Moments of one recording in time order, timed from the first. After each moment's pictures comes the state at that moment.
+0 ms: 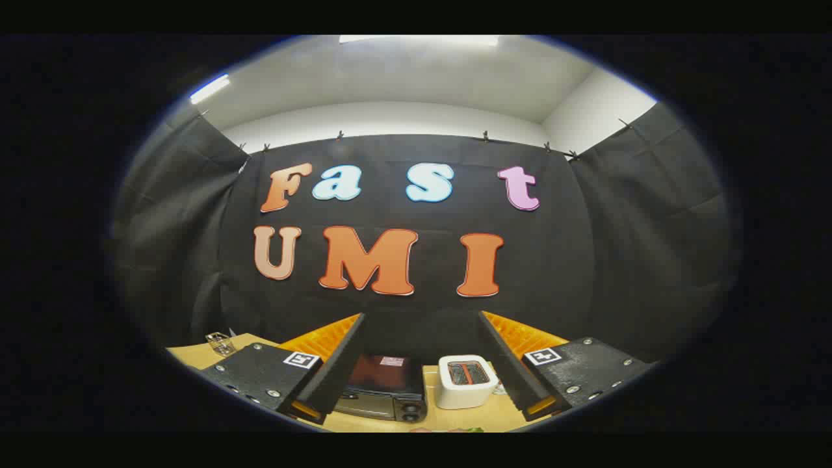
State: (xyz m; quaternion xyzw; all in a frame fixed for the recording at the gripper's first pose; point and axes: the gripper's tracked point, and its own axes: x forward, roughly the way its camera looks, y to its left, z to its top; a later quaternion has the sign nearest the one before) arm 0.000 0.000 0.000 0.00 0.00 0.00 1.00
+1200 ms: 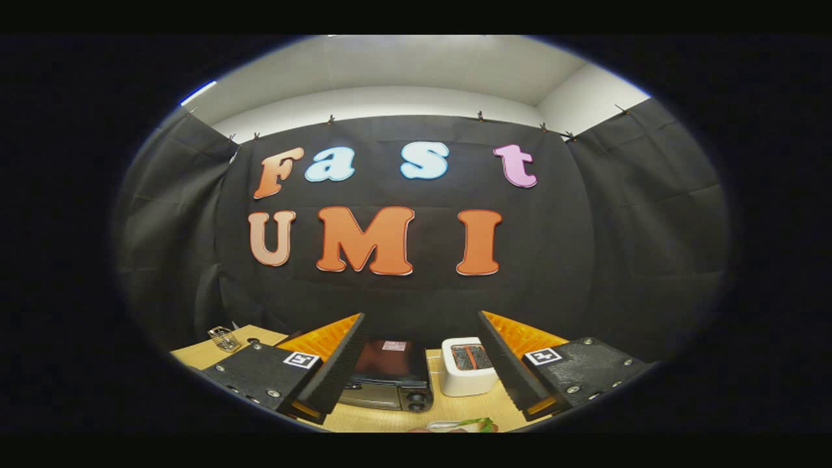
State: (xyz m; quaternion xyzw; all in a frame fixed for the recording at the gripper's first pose) arm 0.000 -0.003 -0.032 0.01 0.07 -0.01 1.00
